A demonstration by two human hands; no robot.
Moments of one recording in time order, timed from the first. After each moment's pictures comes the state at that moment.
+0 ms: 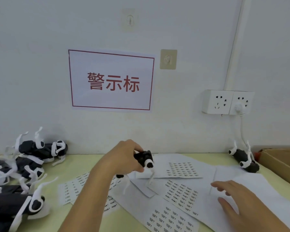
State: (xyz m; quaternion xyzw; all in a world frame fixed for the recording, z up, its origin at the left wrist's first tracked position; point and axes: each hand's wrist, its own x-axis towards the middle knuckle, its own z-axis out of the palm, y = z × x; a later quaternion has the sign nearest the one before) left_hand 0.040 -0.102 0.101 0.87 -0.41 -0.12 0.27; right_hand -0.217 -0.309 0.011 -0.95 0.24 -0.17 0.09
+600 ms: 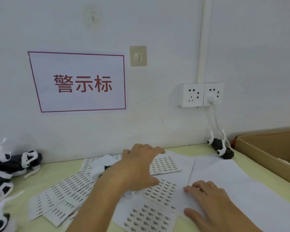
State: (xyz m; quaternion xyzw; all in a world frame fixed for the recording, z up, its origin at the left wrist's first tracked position) left_hand -0.032 -0.152 0.099 0.80 -0.59 -0.07 0.11; right_hand -0.224 -0.290 -0.005 -0.97 0.23 -0.10 0.06
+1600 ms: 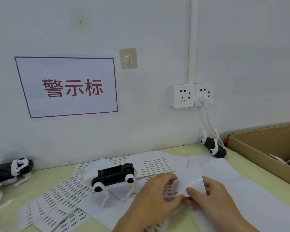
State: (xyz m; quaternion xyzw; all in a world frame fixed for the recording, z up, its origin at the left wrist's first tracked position) left_hand -0.064 -0.191 -0.006 0.70 -0.61 -0.05 0.36; right_hand -0.220 -0.284 0.005 -0.69 0.37 -0.30 0.54
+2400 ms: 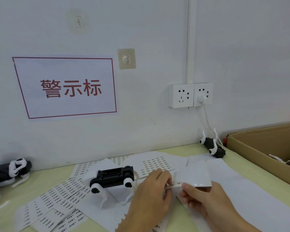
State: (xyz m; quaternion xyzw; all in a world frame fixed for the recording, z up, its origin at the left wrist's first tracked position) left_hand -0.069 -0.195 -0.008 0.69 -0.62 0.11 0.36; right_hand -0.213 -0.292 -0.005 -0.56 0.28 -0.34 0.70
